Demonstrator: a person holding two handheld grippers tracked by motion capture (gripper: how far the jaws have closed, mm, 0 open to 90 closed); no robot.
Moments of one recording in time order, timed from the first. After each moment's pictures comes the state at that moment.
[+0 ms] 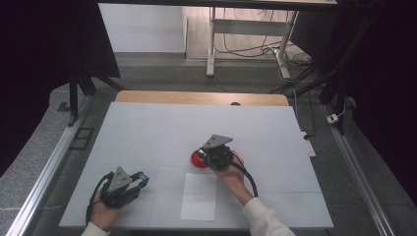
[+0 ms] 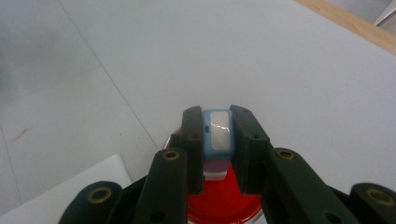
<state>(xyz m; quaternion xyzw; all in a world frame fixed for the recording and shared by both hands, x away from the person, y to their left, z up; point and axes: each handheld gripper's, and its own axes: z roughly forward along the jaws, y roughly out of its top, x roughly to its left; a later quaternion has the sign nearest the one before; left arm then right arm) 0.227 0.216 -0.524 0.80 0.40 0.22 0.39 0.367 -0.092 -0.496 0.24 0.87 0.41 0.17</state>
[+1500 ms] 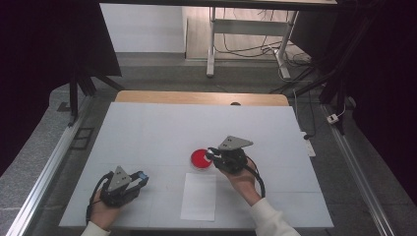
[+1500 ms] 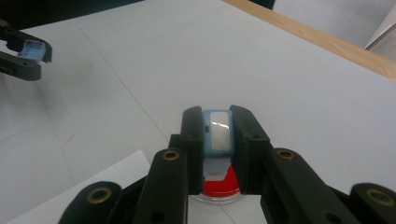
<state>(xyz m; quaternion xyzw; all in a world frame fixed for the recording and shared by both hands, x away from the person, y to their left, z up) 0.228 0.217 -0.524 0.80 0.40 0.23 0.39 0.345 -0.129 -0.470 0.25 0.84 0.46 0.16</state>
